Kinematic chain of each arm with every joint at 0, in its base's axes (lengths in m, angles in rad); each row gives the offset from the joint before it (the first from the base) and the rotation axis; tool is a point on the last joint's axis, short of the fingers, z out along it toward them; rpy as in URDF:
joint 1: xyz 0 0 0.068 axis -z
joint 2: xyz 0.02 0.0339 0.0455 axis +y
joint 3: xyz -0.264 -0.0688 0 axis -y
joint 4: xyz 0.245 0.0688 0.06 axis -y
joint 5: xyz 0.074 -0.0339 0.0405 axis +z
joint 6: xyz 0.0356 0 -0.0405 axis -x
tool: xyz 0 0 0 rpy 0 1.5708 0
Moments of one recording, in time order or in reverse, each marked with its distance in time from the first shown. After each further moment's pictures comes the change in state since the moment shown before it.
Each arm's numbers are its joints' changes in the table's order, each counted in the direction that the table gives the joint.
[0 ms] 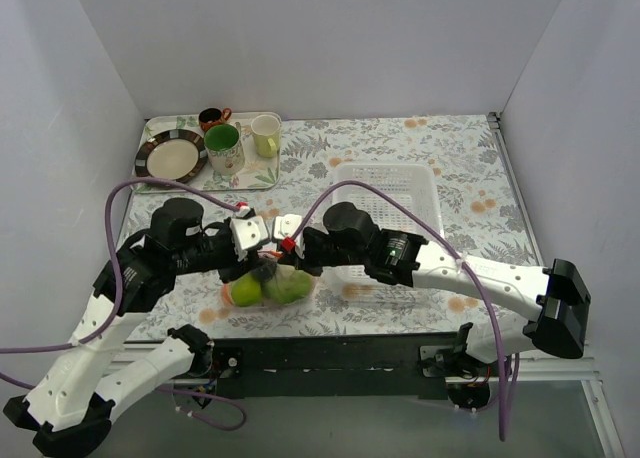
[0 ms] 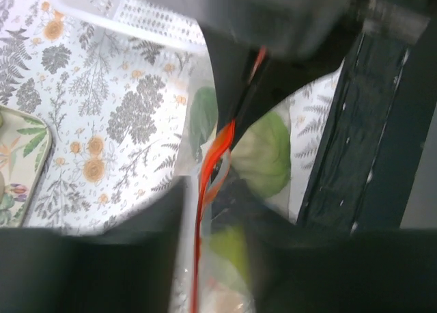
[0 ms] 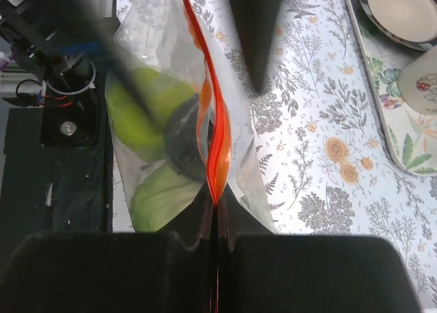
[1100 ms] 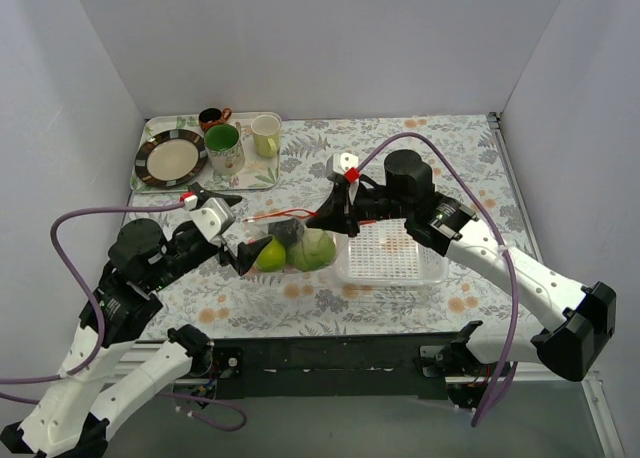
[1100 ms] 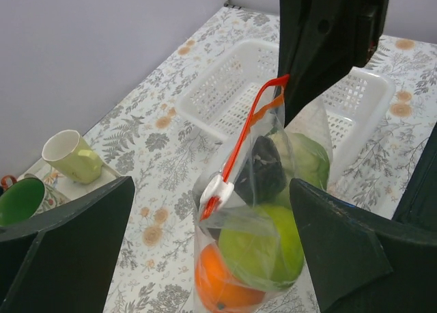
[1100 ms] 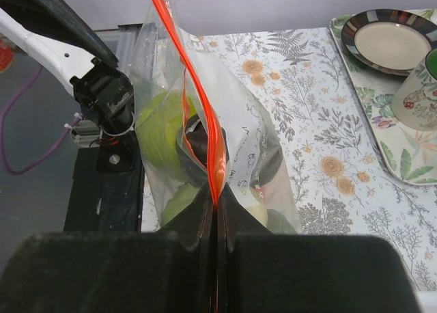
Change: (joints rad) left arm 0.001 -0.166 -0.111 0.484 0.185 0.249; right arm 0.356 -0.114 0.060 -0.025 0.456 -0.171
